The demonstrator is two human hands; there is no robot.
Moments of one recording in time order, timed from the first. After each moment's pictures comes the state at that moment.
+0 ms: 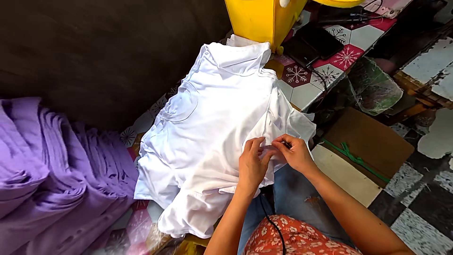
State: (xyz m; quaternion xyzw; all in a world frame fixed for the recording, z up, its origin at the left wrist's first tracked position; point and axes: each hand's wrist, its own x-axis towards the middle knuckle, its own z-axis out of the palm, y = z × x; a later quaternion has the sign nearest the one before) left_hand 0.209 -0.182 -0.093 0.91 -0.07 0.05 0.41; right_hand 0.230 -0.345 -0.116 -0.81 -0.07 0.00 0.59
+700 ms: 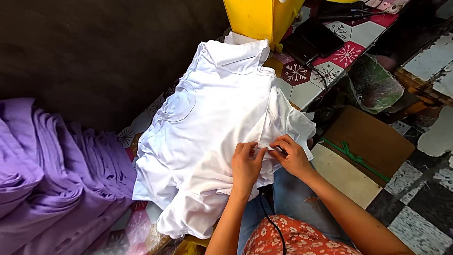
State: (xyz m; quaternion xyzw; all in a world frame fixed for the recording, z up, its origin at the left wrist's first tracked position) left_hand 0.206 -0.173 -0.094 0.91 -0.01 0.10 0.41; right_hand 0.219 -0.345 -0.143 -0.85 -0.13 -0.06 0.51
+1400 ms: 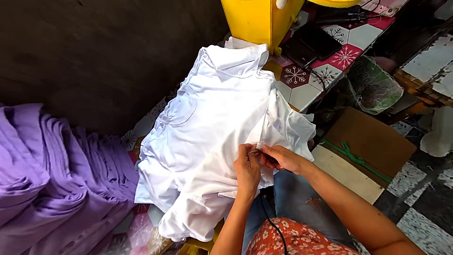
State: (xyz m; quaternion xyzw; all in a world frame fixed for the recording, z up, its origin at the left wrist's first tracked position) left_hand 0.203 -0.185 -0.103 0.84 0.02 0.17 0.51; right_hand 0.245 -0.337 -0.090 -0.61 -0.08 0.42 0.67
